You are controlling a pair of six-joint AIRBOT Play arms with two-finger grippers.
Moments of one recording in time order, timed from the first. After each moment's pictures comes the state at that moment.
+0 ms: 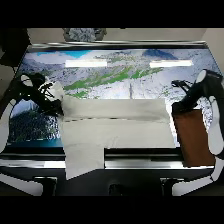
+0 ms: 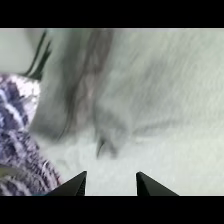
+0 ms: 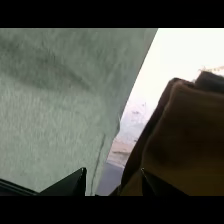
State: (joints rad) left arm 0.13 -1.71 1.53 1.25 -1.60 -1.51; right arm -0.25 -1.73 1.62 -1.46 1.65 1.02
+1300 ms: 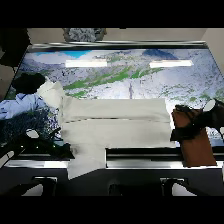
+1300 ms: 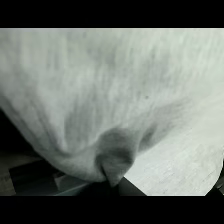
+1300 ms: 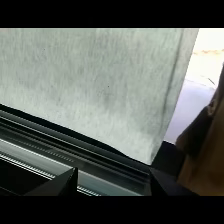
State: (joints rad) left arm 0.10 -1.21 0.44 0.97 -1.26 -1.37; right arm -0.33 -1.33 0.98 -1.39 1.51 0.98
